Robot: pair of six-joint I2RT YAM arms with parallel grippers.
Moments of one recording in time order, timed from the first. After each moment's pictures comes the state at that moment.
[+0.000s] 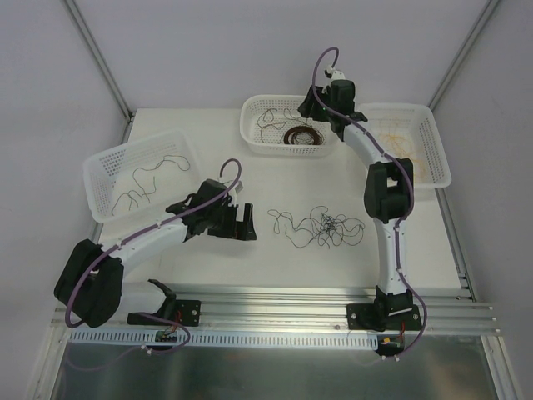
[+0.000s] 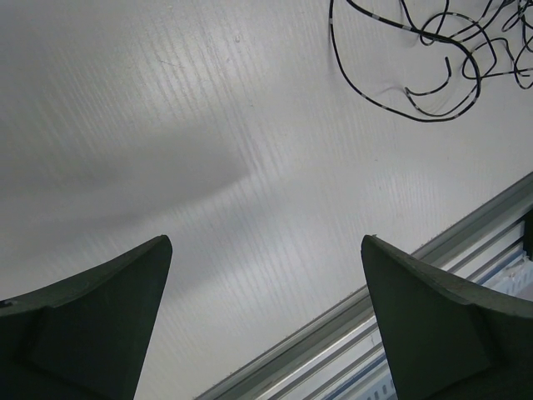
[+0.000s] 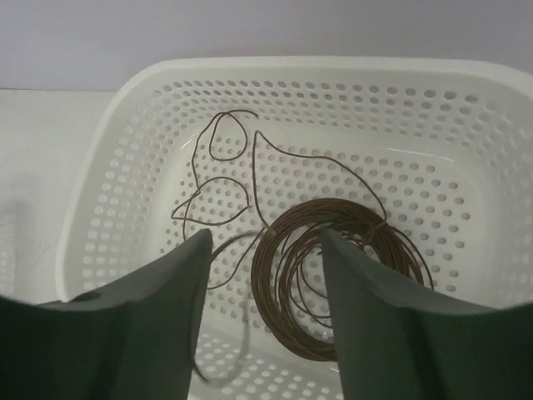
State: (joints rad) left arm -0.57 1.28 0.70 -0.34 0.26 -0.44; right arm 0.26 2.35 2.10 -0.12 -0.19 0.35
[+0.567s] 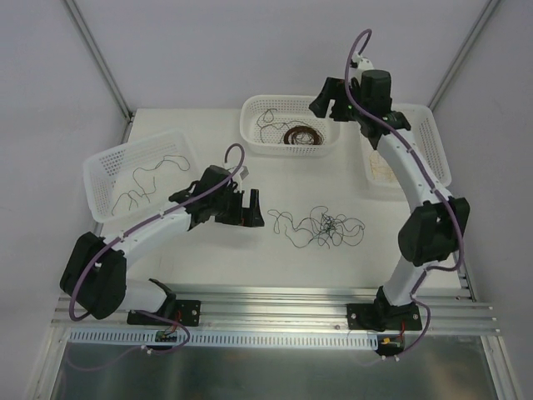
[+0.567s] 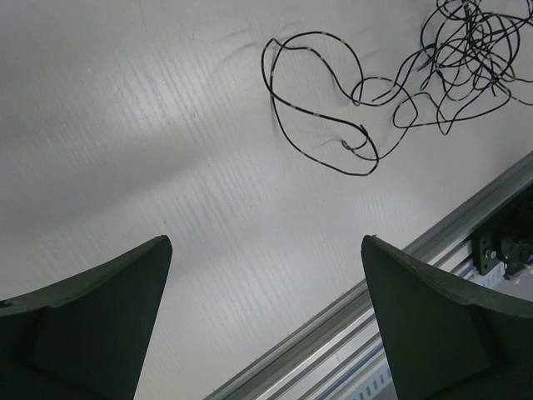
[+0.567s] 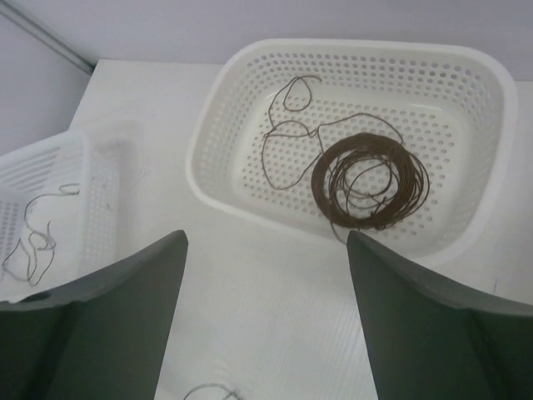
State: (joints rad) left arm -0.57 1.34 0.83 -0.34 0.28 -0.45; right arm 0.26 1.80 1.76 -0.33 -0.24 0.31
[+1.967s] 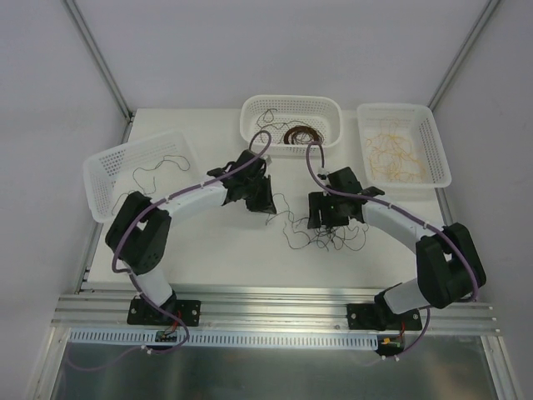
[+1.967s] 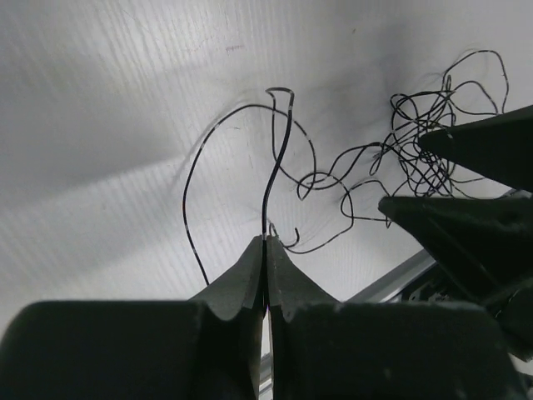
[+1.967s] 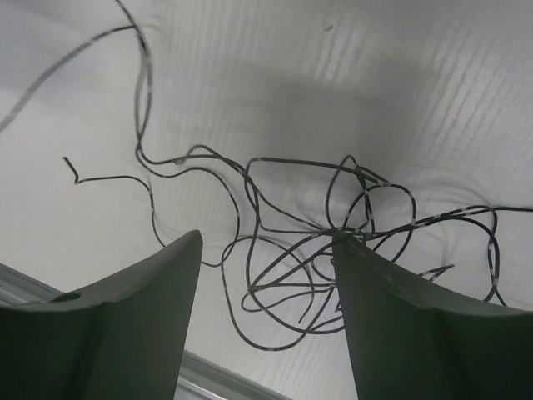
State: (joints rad) left arm -0.66 1.76 1.18 -0.37 0.28 -0.69; right arm 0.48 1.45 0.87 -0.47 -0.17 0.30
